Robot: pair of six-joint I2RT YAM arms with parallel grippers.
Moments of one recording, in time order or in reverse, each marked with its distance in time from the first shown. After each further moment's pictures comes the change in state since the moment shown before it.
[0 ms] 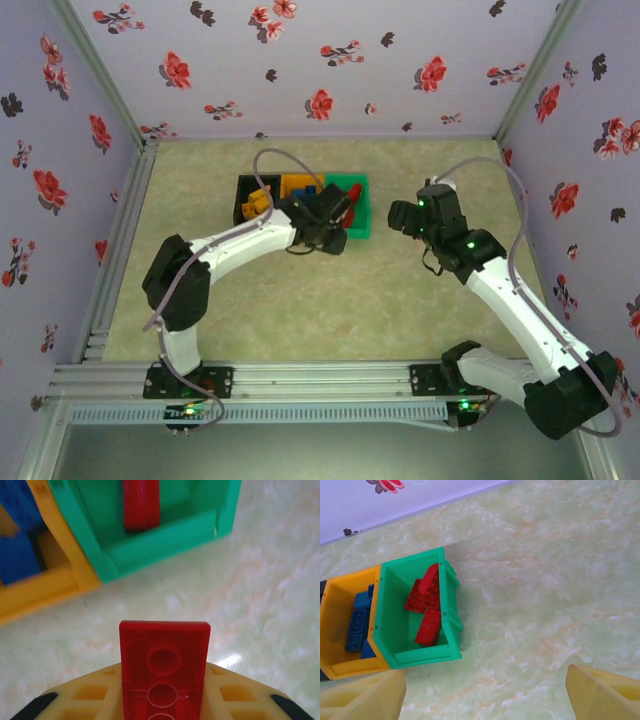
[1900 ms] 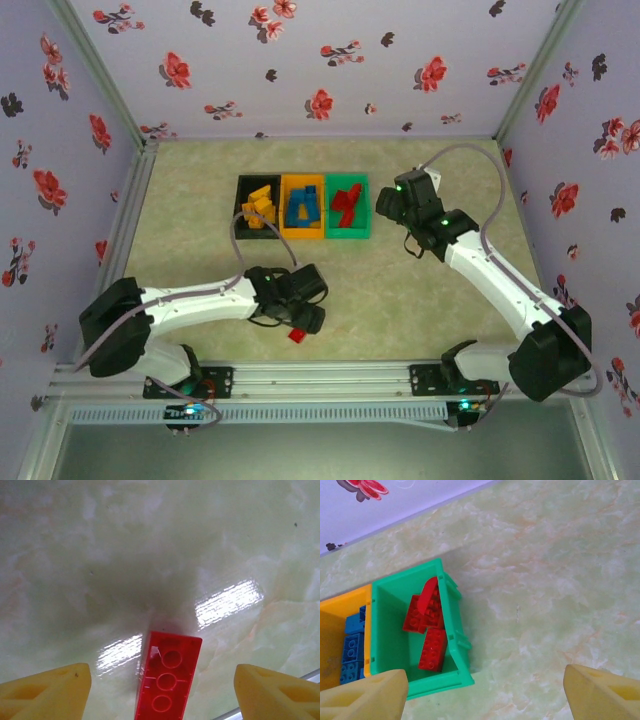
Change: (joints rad) left arm -0.278 -0.420 -0.662 0.047 0.013 -0.240; right arm 0.028 0.213 0.079 0.083 0.063 0.113
